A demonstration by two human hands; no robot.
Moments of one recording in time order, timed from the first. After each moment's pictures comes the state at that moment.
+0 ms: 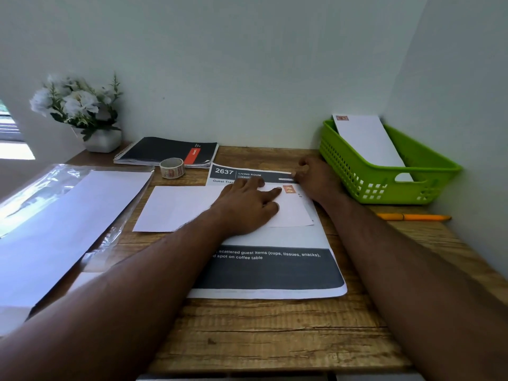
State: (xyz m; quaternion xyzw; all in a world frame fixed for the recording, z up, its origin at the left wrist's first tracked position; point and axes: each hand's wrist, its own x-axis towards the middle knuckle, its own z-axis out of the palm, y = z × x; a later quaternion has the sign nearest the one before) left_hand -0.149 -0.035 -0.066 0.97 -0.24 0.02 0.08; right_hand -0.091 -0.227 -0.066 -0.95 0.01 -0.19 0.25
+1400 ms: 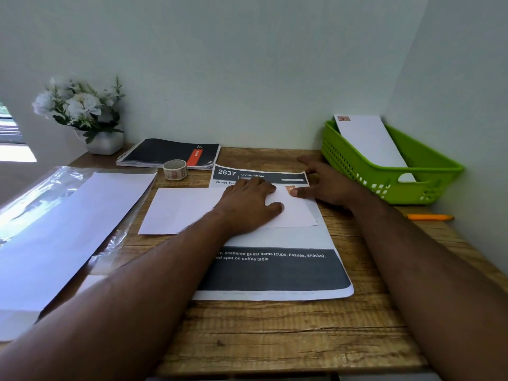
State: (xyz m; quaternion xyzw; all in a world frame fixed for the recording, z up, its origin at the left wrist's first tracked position) left_hand -0.147 -0.034 -0.066 0.96 -0.22 0.05 0.15; right_hand -0.115 -0.244 -0.053 -0.91 -0.09 -0.01 0.41
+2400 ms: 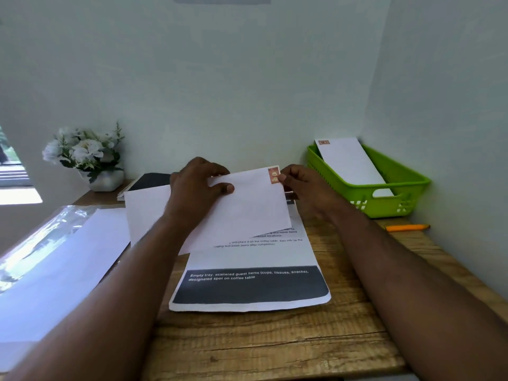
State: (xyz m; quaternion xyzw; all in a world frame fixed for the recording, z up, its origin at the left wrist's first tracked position) left_hand -0.146 0.018 -0.008 0.87 -0.16 0.29 0.37; right_hand -0.128 -0.221 -0.025 -0.75 -0.12 -0.07 0.65
